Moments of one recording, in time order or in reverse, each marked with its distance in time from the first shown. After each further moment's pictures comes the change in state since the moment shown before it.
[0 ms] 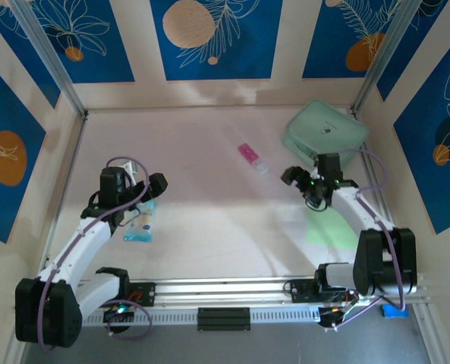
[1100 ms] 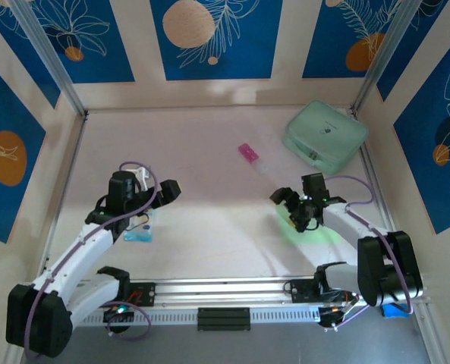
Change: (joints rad) left arm -0.154 -0.060 -0.008 -0.014 0.020 -0.048; right arm 0.214 -0.016 -0.158 0.082 -0.058 0.319
